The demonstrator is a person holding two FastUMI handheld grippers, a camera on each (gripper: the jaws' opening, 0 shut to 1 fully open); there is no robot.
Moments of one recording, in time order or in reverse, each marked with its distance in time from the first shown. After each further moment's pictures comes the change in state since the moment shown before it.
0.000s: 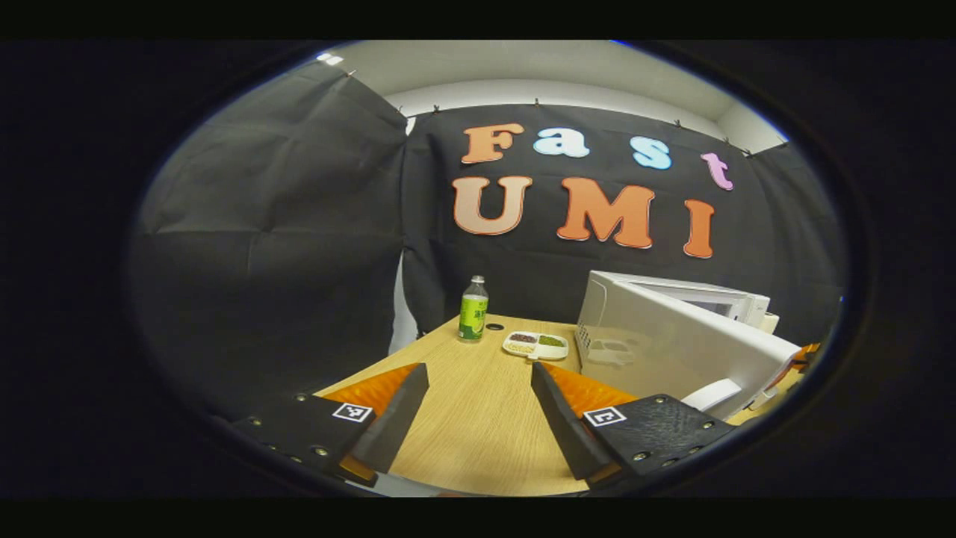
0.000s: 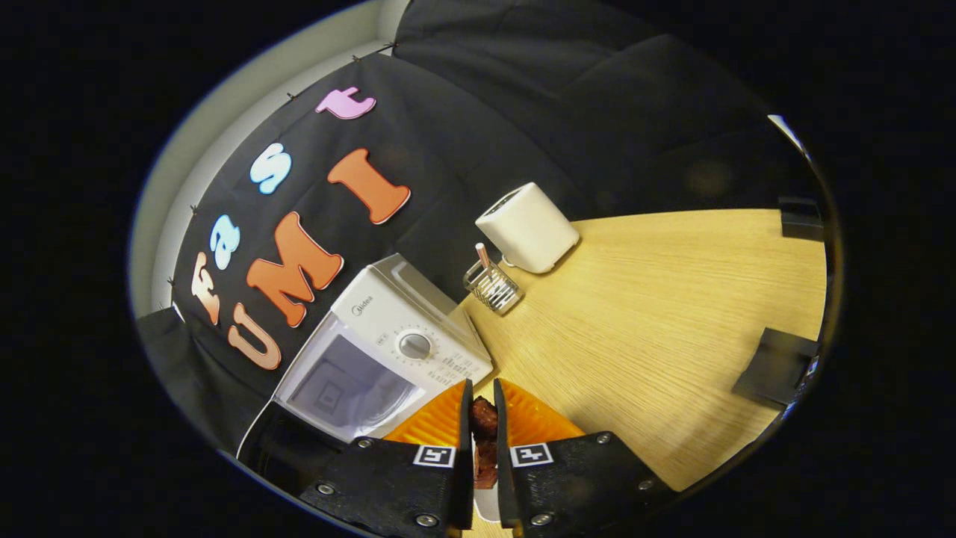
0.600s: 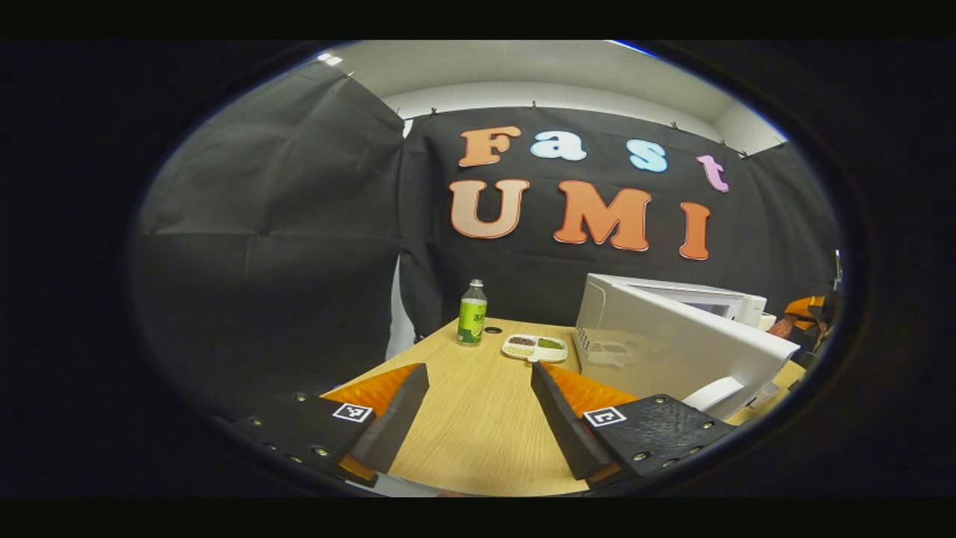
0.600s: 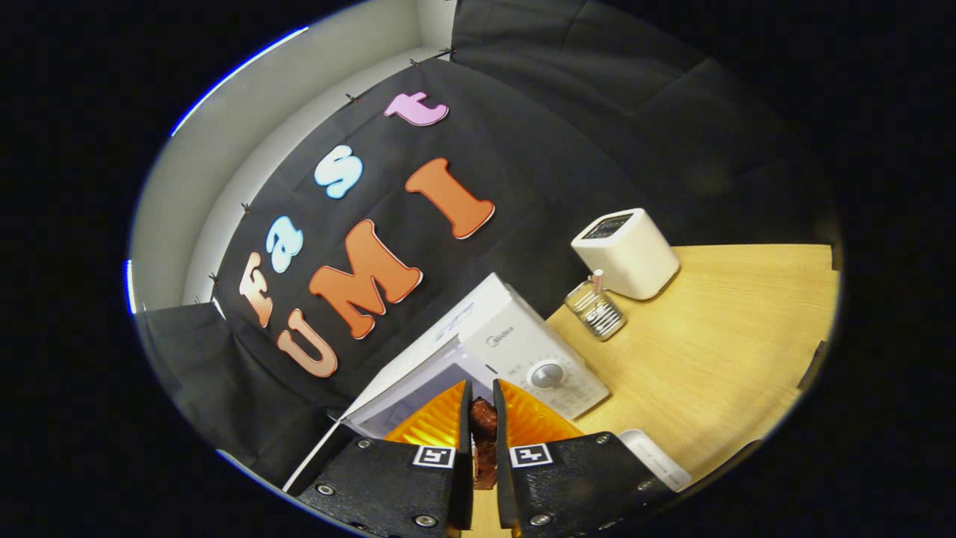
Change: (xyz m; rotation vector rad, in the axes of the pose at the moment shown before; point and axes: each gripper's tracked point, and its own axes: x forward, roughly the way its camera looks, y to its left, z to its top) left arm 0.001 0.005 -0.002 0.004 -0.006 -0.027; right arm 0.013 0.151 0.012 -0.012 -0.047 0.229
